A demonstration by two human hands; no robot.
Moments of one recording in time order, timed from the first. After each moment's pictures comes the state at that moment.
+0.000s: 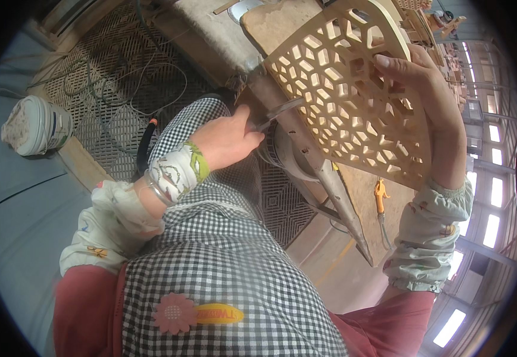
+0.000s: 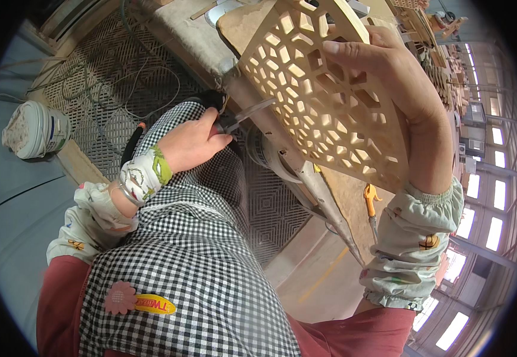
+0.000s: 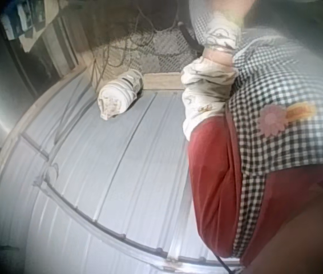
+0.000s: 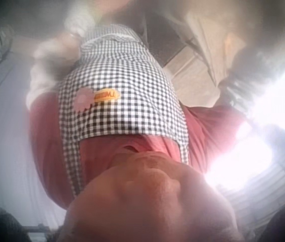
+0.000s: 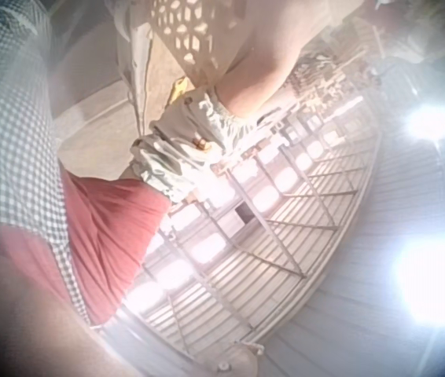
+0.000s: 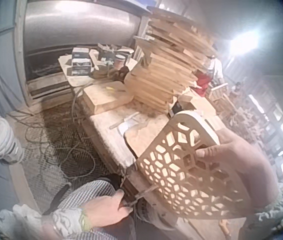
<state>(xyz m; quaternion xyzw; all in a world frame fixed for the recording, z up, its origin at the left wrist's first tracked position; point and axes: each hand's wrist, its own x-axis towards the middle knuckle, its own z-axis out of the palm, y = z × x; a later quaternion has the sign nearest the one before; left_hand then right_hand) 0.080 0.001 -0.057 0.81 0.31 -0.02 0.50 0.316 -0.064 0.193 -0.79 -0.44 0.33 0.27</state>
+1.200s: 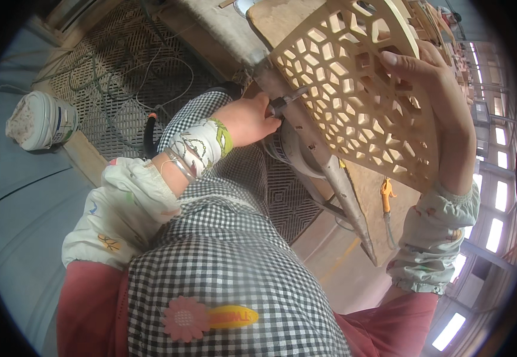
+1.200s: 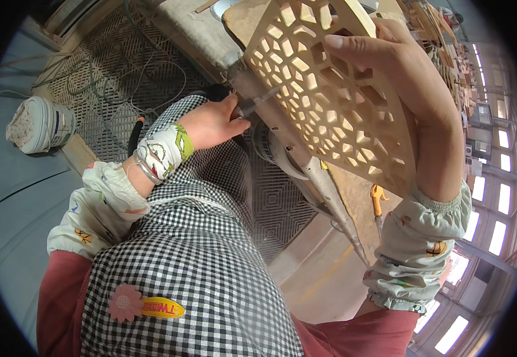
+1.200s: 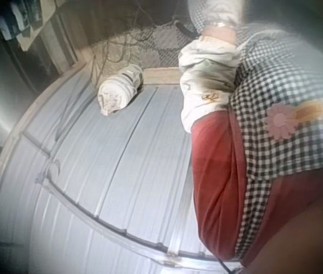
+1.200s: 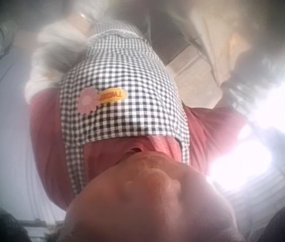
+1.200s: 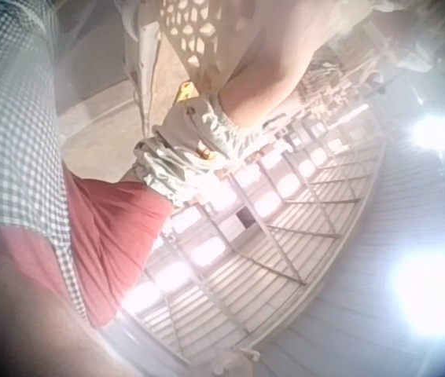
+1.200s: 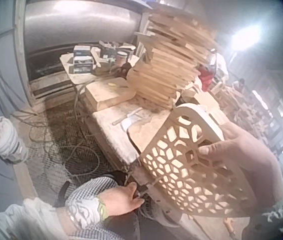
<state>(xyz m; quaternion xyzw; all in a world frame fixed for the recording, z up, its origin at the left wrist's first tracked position) 0.115 0.013 -0.073 0.82 0.25 0.00 0.51 0.284 -0.071 0.200 -0.82 -0.39 0.31 0.29</state>
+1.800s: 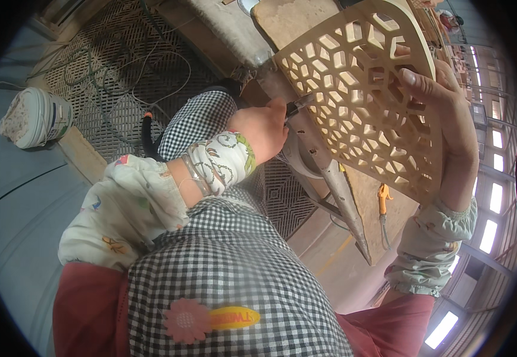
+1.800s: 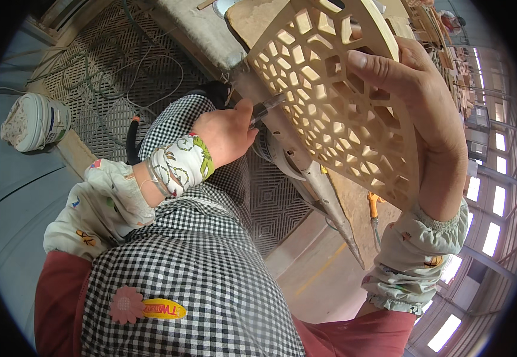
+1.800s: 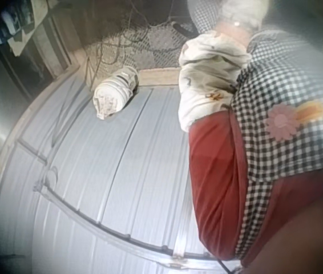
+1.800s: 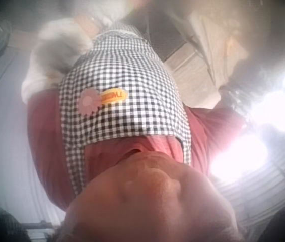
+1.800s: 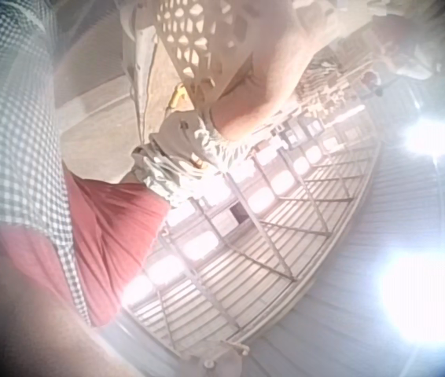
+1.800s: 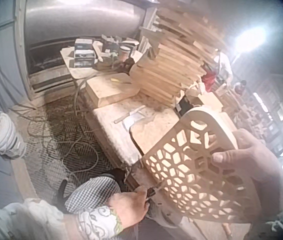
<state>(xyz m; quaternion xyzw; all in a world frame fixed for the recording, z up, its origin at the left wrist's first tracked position) 0.125 -0.021 -0.072 0.89 0.29 0.12 0.34 0.300 -0.068 0.196 -0.85 -0.37 0.28 0.26</state>
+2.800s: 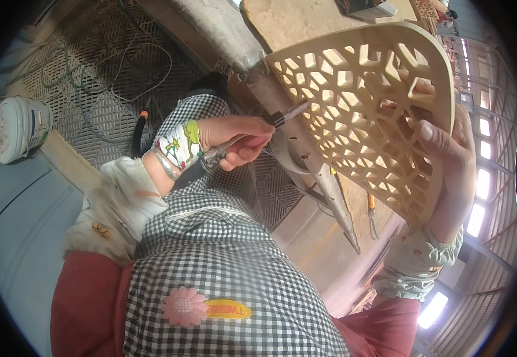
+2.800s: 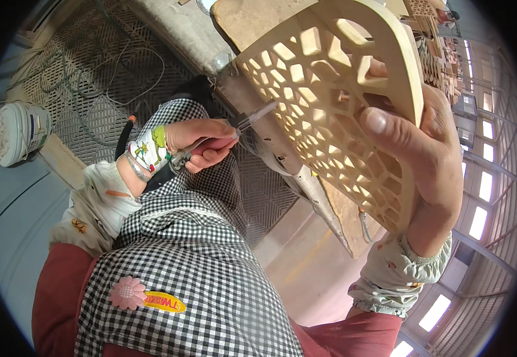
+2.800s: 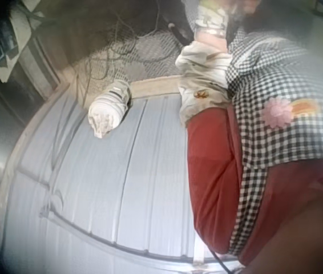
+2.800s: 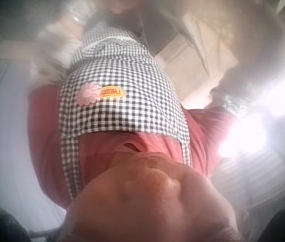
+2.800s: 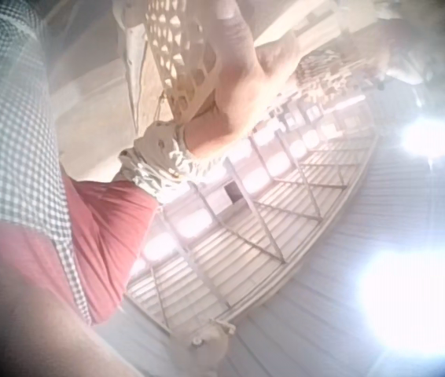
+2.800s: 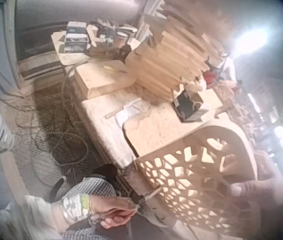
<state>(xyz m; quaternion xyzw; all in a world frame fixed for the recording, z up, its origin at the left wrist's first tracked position) 0.116 0.052 -0.112 0.24 0.06 -0.24 0.94 0.265 -0.064 0.191 -0.85 -0.32 0.24 0.34</state>
